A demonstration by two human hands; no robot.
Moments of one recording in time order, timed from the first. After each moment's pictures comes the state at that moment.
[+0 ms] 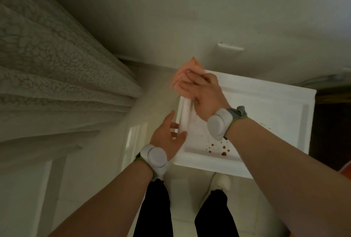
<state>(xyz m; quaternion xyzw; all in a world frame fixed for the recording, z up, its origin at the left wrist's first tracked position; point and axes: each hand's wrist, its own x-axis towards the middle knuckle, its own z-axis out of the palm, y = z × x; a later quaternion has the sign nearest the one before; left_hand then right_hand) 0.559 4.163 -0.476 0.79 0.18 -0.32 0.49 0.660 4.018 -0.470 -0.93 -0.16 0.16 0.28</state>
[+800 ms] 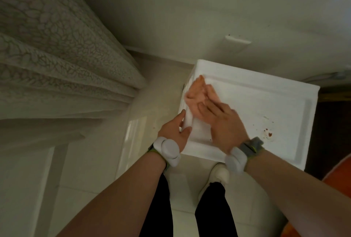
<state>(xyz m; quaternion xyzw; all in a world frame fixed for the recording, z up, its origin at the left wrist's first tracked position) 0.538 4.162 -0.485 0.81 0.15 -0.34 0.46 0.573 3.991 -0.462 -0.96 -0.23 0.12 0.12</state>
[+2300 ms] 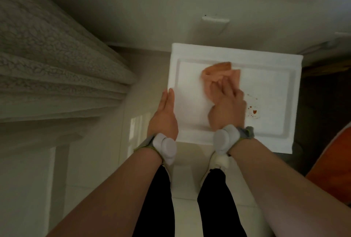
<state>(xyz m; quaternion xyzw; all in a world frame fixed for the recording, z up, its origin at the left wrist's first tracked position) 0.541 4.128 -0.465 0.92 0.05 -0.28 0.27 0.558 3.964 -0.459 -0.97 0.09 0.14 0.19</state>
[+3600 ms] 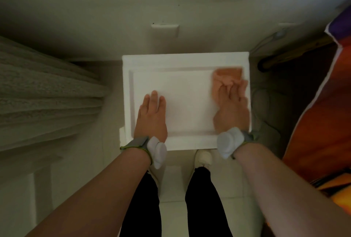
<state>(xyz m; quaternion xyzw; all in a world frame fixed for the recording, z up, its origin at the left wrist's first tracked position) 0.556 4.061 -0.466 0.94 -0.10 -0.30 0.11 0.543 3.857 -0.449 -0.95 0.19 0.22 0.09</state>
